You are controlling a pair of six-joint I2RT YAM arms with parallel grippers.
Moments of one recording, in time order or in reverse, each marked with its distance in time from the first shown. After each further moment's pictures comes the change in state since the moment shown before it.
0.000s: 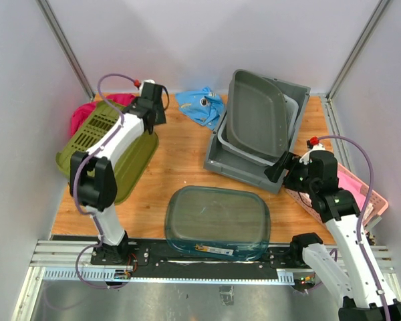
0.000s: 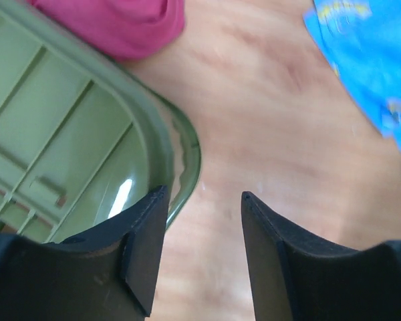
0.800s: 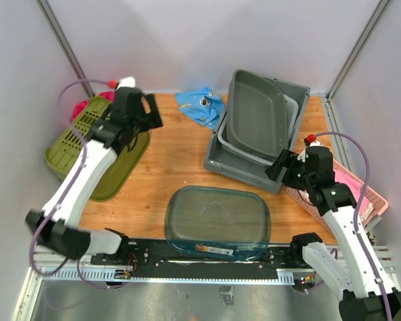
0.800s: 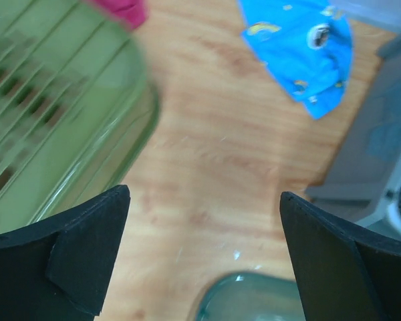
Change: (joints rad) left arm -0.028 -0.316 0.042 -0.134 0.079 -0.027; right arm 0.000 0.060 0.020 -0.024 0.056 -0.031
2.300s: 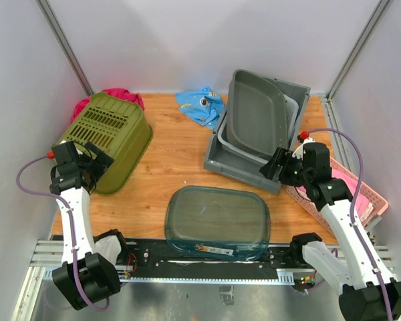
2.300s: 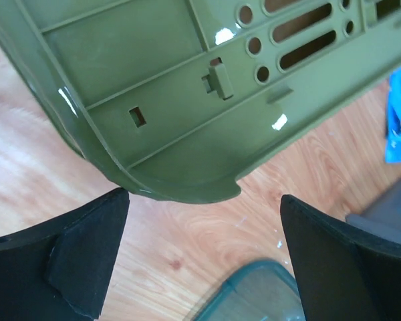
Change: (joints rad) left arm 0.795 -0.497 -0.687 -0.024 0.436 -0.168; right arm 0.000 0.075 -0.002 0.068 -0.107 -0.043
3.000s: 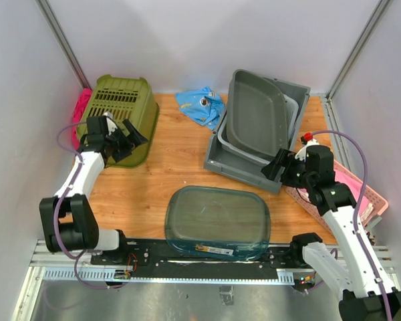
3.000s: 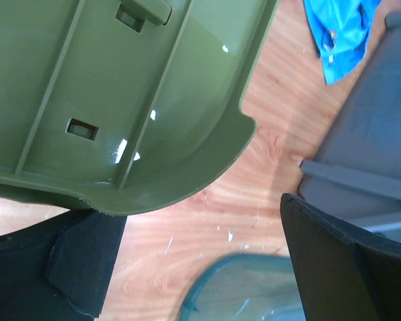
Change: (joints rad) left arm -0.301 0.400 0.084 0.349 0.232 0.018; right arm 0.000 -0.052 0.000 -0.012 0.010 0.013
